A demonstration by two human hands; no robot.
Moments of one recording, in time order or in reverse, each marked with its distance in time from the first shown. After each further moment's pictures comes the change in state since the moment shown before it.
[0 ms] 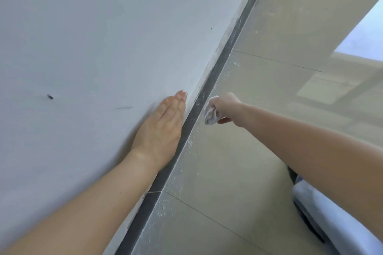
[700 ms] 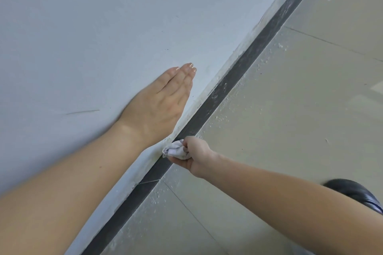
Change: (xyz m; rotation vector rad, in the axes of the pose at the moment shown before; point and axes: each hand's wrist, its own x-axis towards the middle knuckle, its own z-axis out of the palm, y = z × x) left_hand 0.055 -0.019 0.007 0.111 0.106 -0.091; right_hand 0.001 0.042 0.096 0.732 -0.693 0.478
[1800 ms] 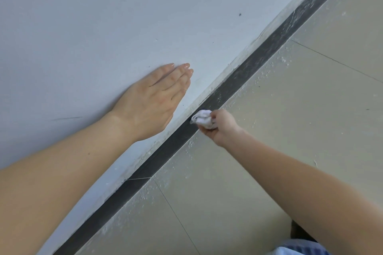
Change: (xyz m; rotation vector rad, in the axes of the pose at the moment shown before) left_hand 0.032 -0.017 -0.026 0.025 -0.091 0.031; right_hand -0.006 -0.094 -0.059 0.176 0.115 -0.198
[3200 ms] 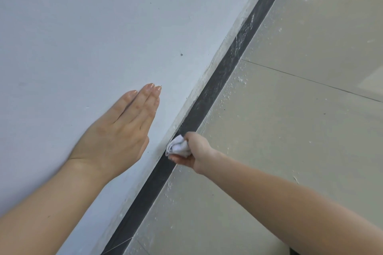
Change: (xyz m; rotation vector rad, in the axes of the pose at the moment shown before) left_hand 0.054 -0.009 0.014 0.058 0.060 -0.033; right_hand 0.004 -0.040 -0.005 -0.124 -0.036 0.137
